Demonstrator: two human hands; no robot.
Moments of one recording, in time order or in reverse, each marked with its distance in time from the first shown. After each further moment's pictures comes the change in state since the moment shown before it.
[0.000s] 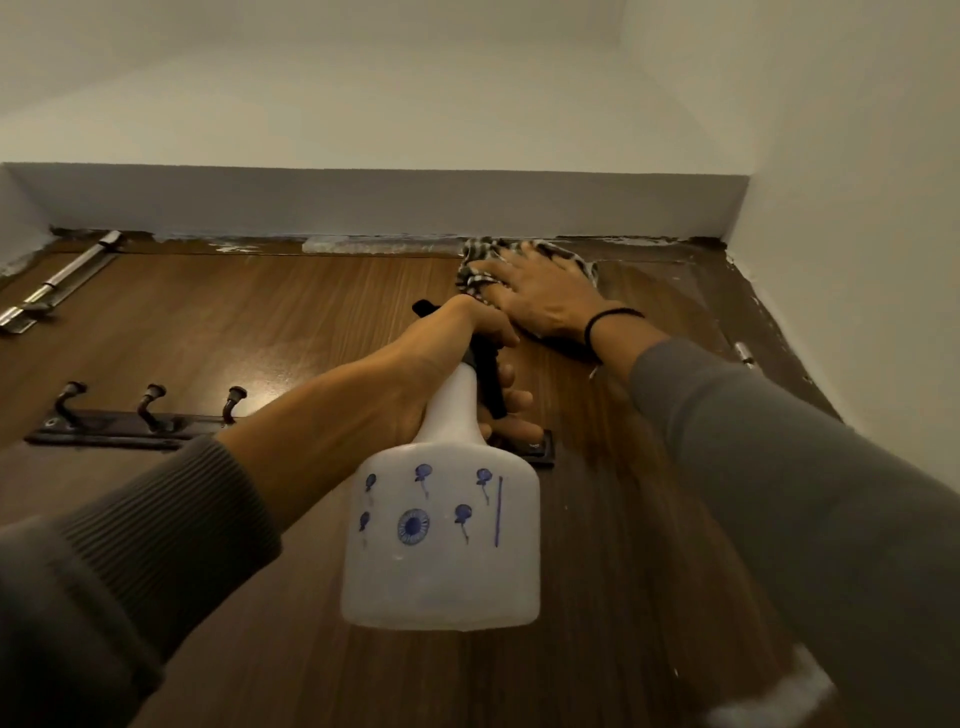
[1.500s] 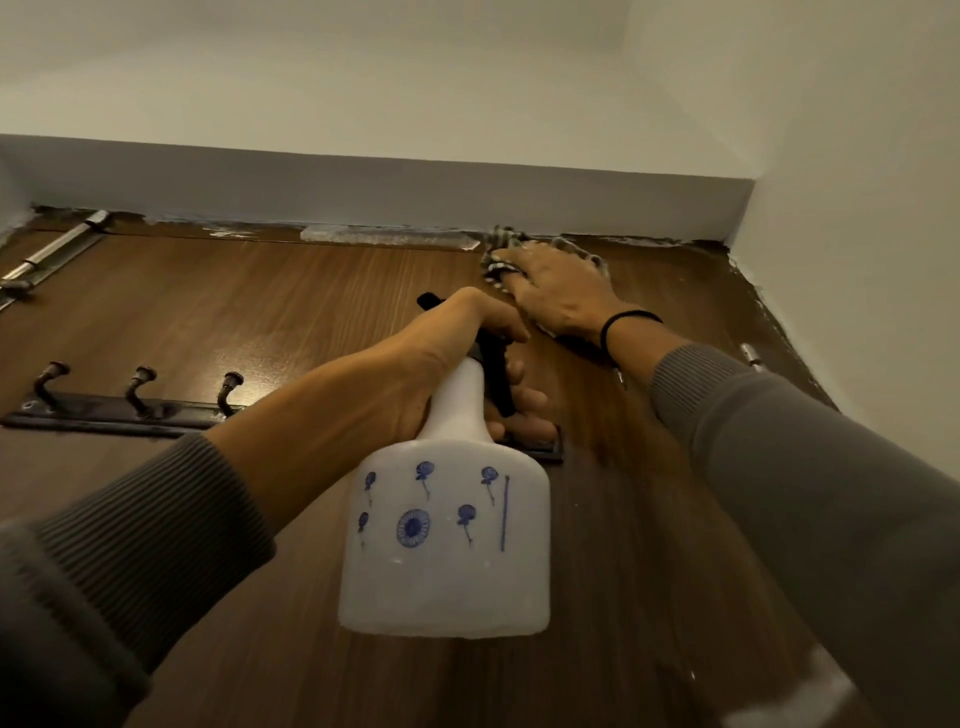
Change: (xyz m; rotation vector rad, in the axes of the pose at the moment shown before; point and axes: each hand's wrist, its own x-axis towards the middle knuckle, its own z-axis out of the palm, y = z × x) left_hand 0.005 0.001 -0.004 0.167 -0.045 -0.017; right_hand -0.002 0.005 0.002 0.053 0.149 0.047
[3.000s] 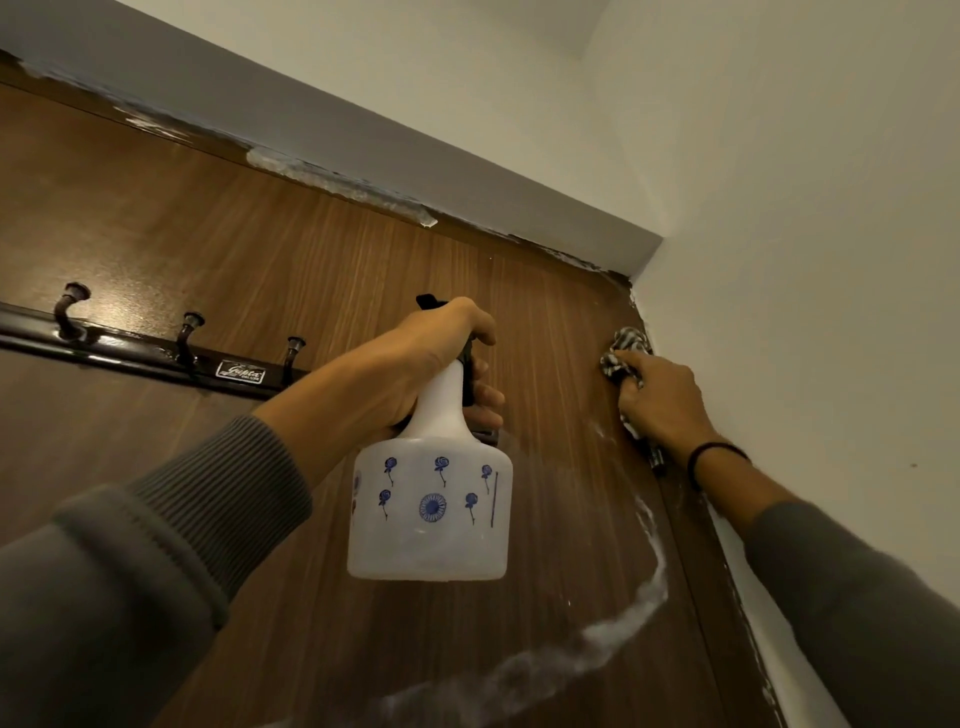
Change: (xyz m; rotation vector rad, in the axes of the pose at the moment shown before) left_hand -0.002 -0.022 -0.011 -0.200 -0.119 0.022; right_hand -0.164 0.055 -0.070 -0.154 0.035 0.525
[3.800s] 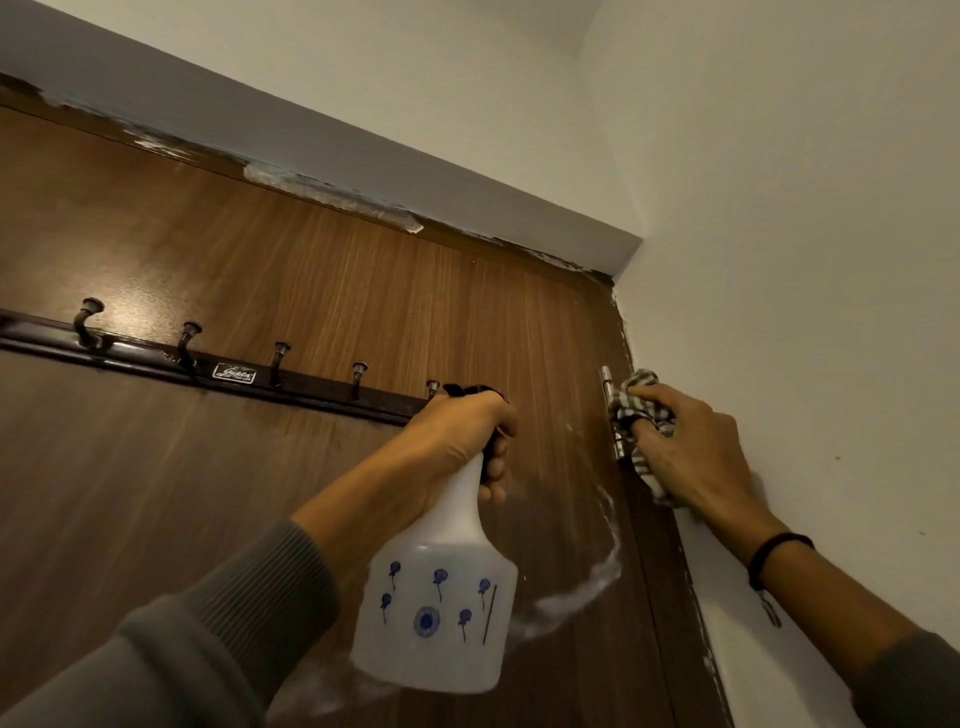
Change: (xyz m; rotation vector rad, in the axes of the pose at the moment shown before) left_hand -0.035 -0.039 0.058 0.021 -0.018 -0.068; right_hand -0.089 0.007 -0.062 0.251 0.056 -0.022
